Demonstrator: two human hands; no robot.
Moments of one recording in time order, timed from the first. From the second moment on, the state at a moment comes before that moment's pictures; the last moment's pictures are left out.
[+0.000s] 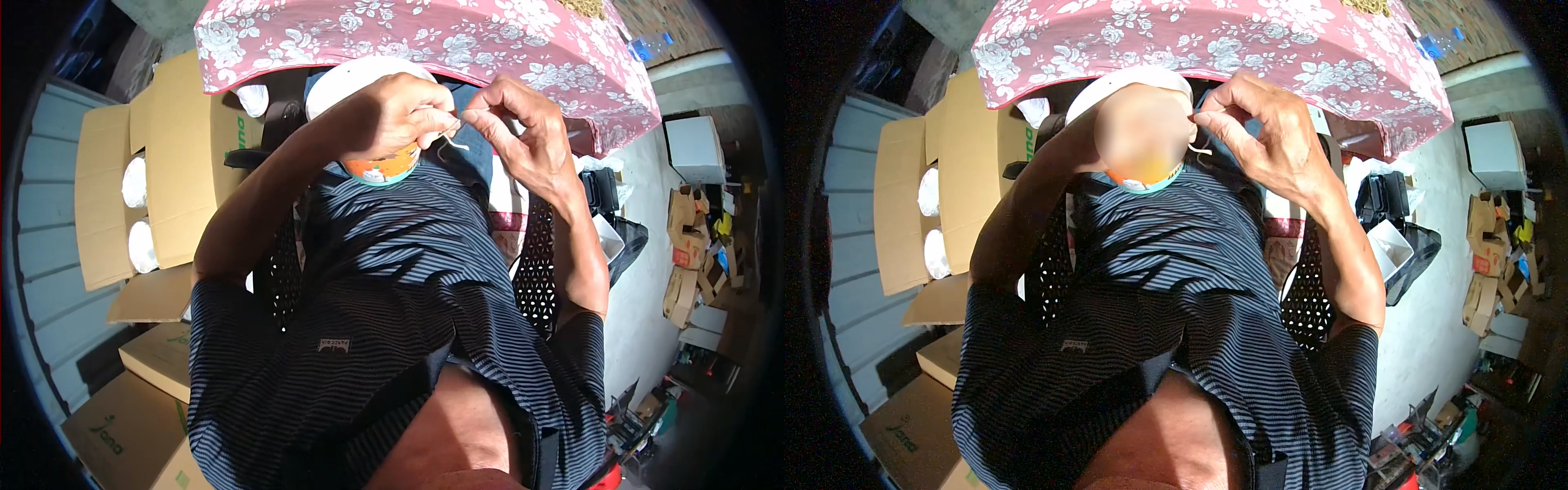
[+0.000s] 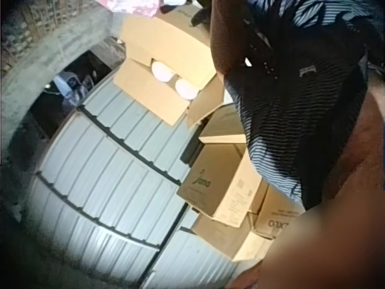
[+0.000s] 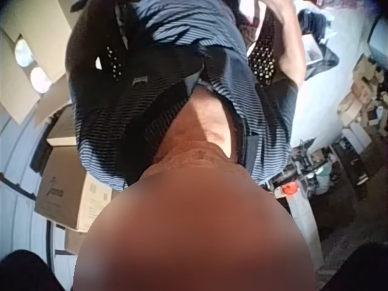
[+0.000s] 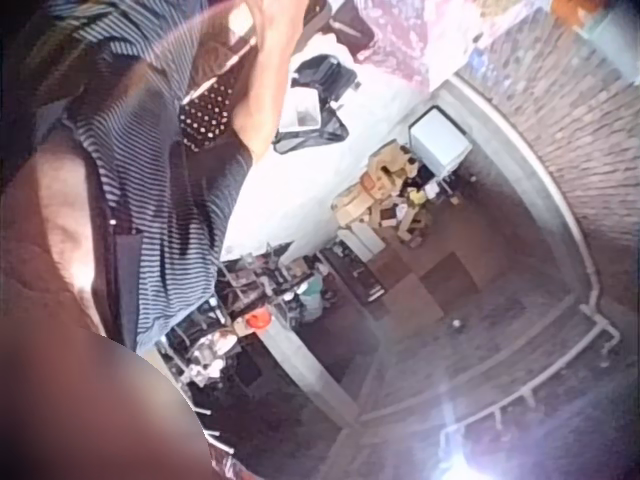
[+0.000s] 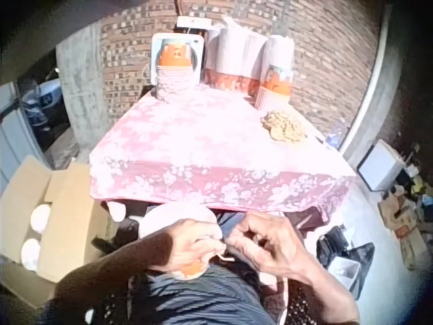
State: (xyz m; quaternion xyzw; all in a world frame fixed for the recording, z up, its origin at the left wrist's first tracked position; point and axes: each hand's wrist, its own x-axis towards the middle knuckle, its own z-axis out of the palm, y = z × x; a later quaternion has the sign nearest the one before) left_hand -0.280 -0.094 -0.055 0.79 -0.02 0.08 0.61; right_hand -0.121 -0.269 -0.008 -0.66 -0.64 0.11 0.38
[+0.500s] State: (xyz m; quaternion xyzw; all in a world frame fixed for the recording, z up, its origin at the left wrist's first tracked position) left_hand -0.283 -0.089 -0.061 0.78 0.00 0.10 0.62; right_hand -0.133 -0.285 -0.026 -0.64 -0.65 0.13 0.39
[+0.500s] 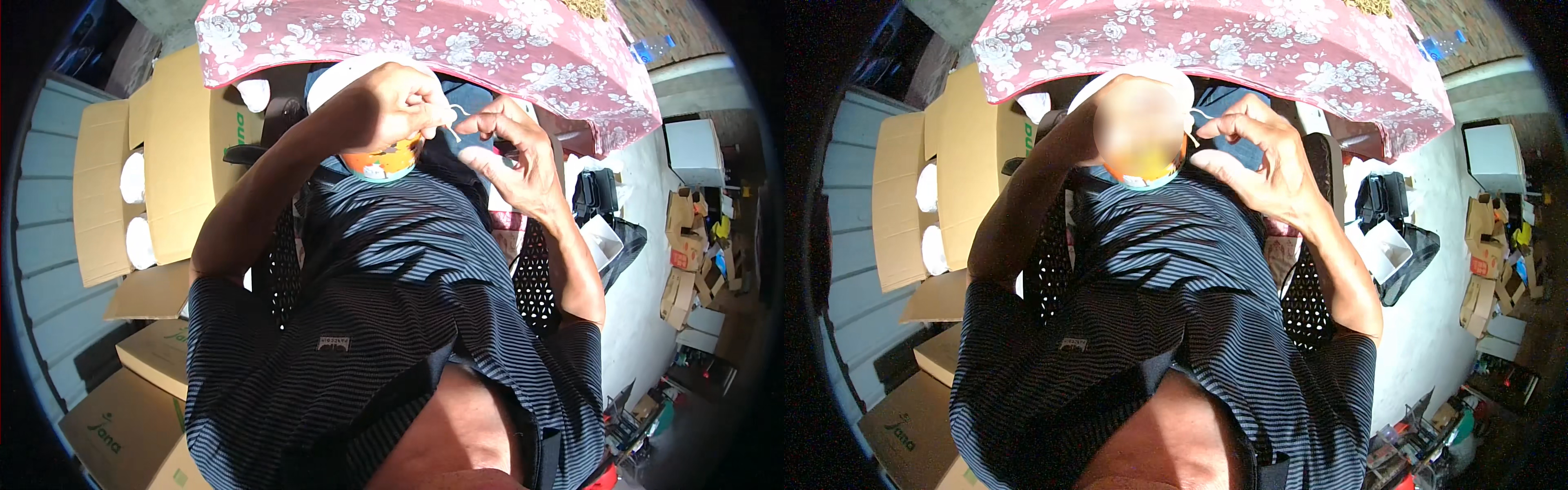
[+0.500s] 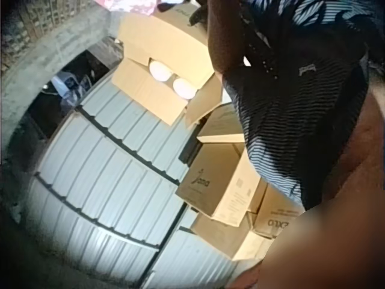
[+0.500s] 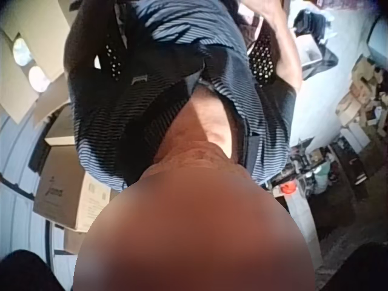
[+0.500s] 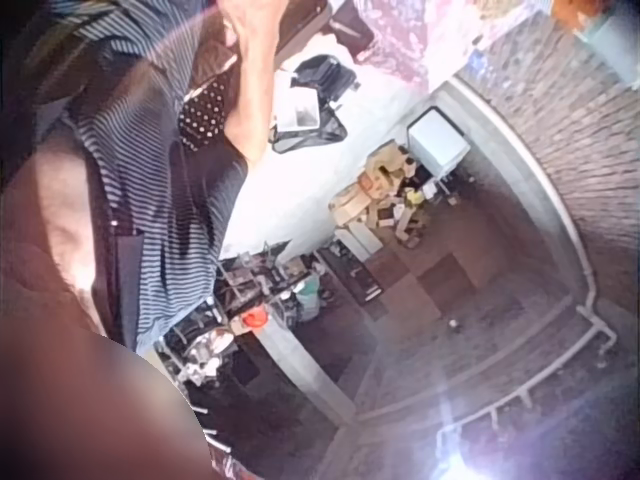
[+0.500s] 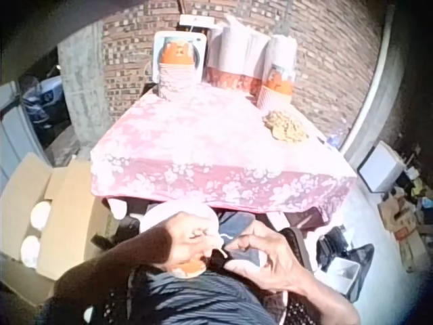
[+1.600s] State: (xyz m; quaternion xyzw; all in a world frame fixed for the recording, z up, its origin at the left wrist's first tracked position) left_hand -0.291 -0.109 -0.053 0.75 0.04 0.12 0.65; right_hand -0.145 -0.292 -0.042 -0.68 -0.42 0.34 0.50
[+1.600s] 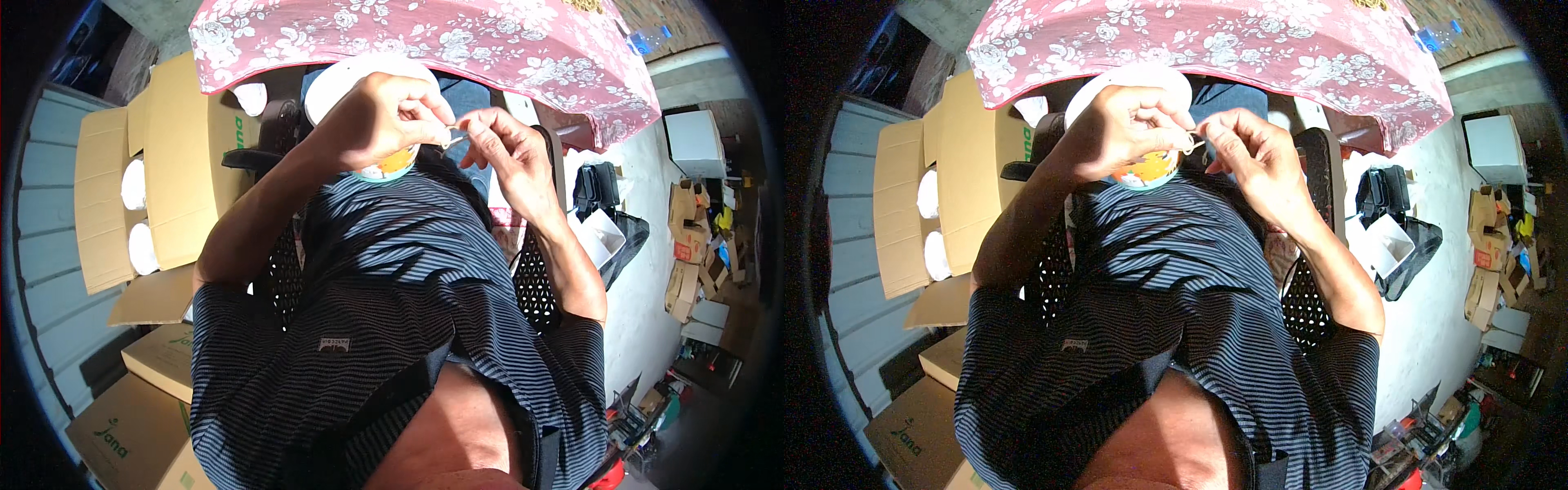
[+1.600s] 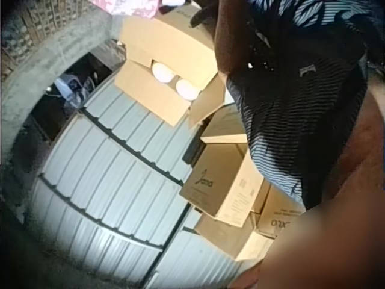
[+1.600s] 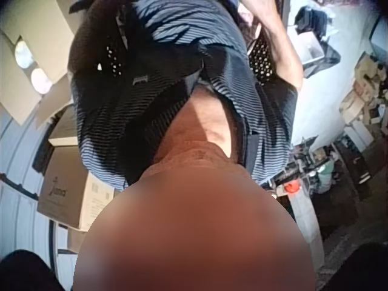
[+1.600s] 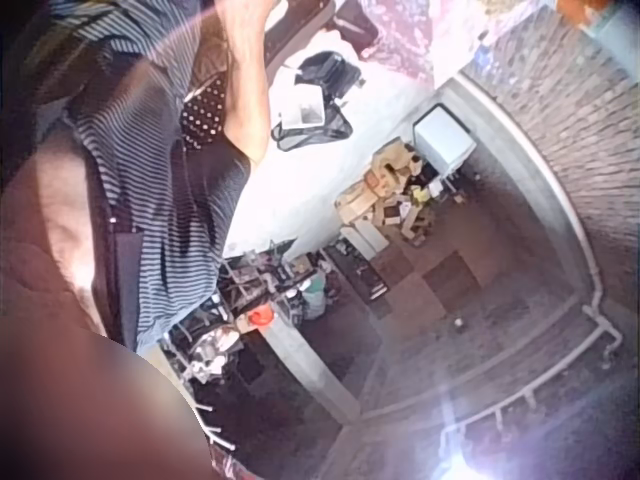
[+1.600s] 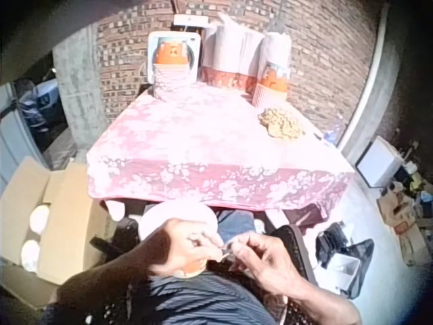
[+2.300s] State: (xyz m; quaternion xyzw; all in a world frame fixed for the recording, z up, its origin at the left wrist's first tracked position) left_hand -0.290 -0.116 -0.066 0.79 0.02 0.23 0.56; right_hand -0.147 -0.291 -0.066 -0.64 -0.39 0.38 0.54
